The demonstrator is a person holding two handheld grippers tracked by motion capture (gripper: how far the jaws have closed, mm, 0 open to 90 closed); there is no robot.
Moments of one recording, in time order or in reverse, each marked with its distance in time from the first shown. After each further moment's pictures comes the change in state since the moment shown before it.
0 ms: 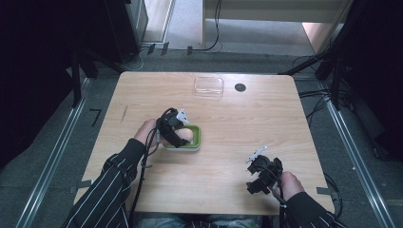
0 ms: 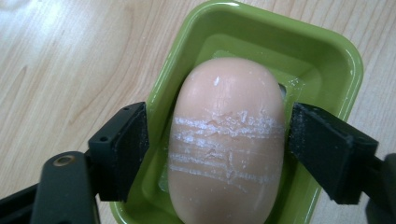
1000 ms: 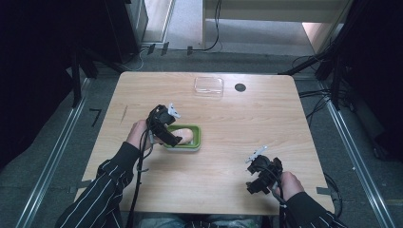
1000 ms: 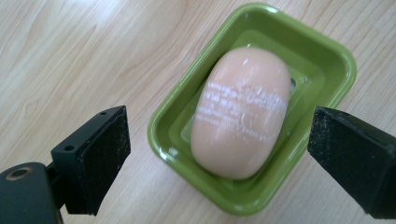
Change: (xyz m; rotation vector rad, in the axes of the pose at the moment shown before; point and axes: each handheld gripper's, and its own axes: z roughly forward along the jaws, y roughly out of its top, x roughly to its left) left arm -0.009 -0.010 -0.040 0.011 0.126 -0.218; right arm 0.000 0.000 -0.001 -0.006 0.001 -0.005
